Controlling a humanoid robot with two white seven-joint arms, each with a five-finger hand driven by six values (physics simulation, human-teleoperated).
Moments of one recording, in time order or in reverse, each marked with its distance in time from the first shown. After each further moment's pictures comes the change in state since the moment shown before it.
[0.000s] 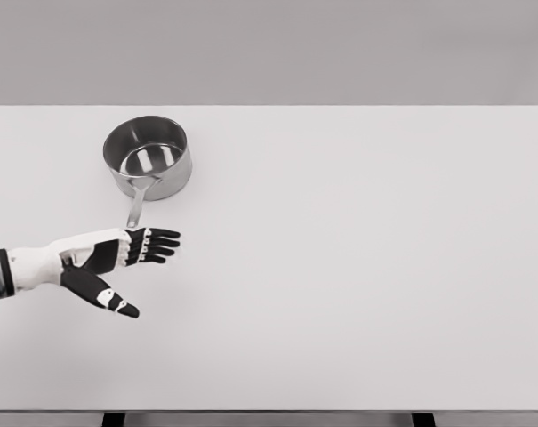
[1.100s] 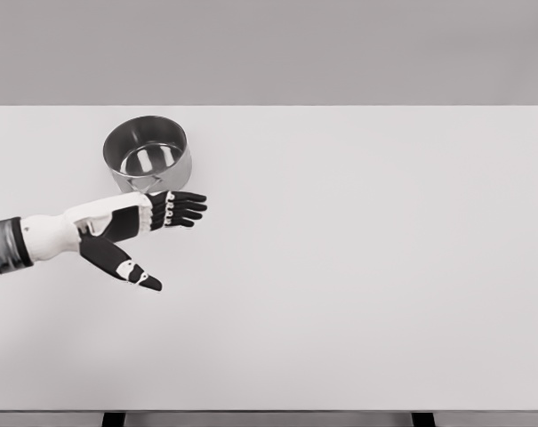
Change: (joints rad) left arm -0.087 -0.079 0.038 -0.067 -0.003 -0.017 0.000; right arm 0.000 0.000 0.000 0.000 0.000 0.000 0.000
